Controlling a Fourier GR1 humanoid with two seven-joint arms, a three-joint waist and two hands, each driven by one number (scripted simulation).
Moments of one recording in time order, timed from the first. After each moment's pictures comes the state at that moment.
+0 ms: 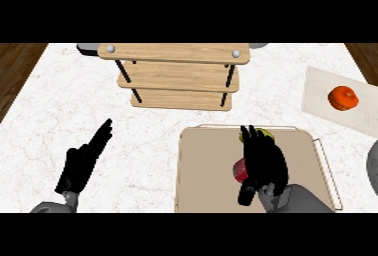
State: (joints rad) left arm -0.04 0.32 -0.21 -1.35 0.09 0.06 0.03; right arm -0.34 -0.34 0.71 -1.63 0.62 0.18 1.12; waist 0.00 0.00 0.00
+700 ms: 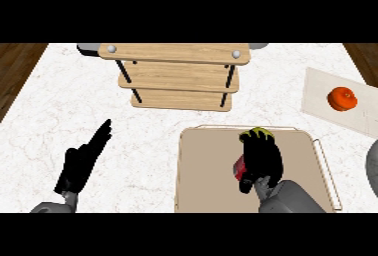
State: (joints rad) left arm -0.03 0.29 -0.16 -1.35 0.05 0.01 0.03; right arm -0.30 -0.24 0.61 -1.47 0.76 0.21 1.01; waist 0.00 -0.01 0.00
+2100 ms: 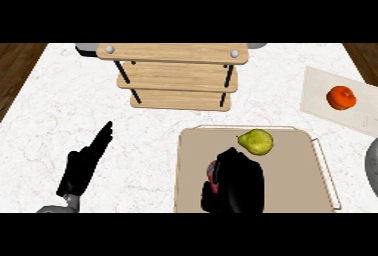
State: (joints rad) left arm -0.01 0.23 -0.11 -1.37 -0.02 -0.02 0.04; right arm -0.17 -0.03 0.72 -1.75 1.17 0.12 1.14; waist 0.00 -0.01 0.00
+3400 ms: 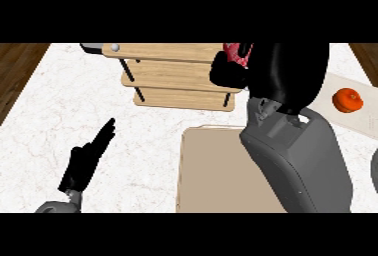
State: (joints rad) left arm -0.03 0.22 -0.10 -1.37 -0.04 -0.04 0.05; right arm -0.90 -0.01 0.20 -1.66 1.26 0.20 1.10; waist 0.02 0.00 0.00
